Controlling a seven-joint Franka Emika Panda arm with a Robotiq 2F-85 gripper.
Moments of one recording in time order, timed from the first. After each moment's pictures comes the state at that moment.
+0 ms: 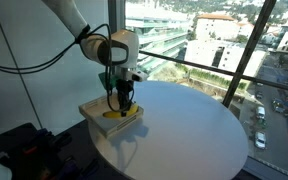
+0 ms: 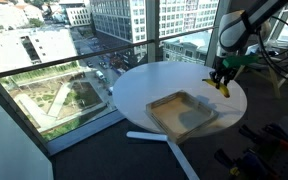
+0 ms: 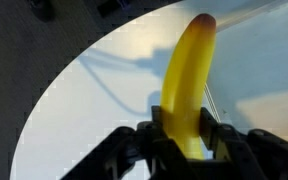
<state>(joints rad) -0.07 0.18 -0.18 -2.36 -0.05 2.39 0.32</state>
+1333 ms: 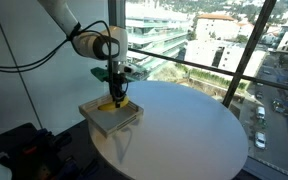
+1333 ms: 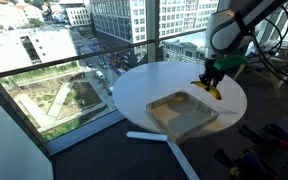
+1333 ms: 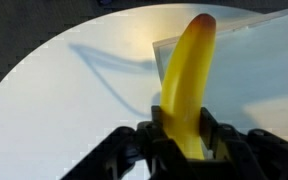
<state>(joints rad) -0.01 0.17 -0.10 -2.34 -0.09 2.39 0.31</state>
